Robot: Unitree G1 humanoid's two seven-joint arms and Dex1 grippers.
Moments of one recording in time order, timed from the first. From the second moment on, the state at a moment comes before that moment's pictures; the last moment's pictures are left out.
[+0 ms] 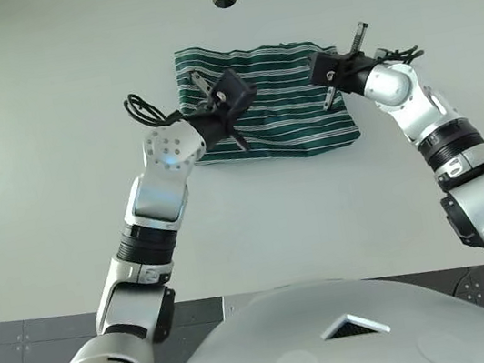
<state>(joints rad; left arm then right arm) -0.23 0.35 -0.37 -0.03 0.09 0.28 -0.56 -0.60 -0.37 0.42 0.77 -0.48 -0.30 0.37</state>
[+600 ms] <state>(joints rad) -0.18 0.56 -0.44 -0.10 0.11 0.37 -0.82 -0.43 -0.60 0.48 0.37 -0.39 -0.26 0.79</state>
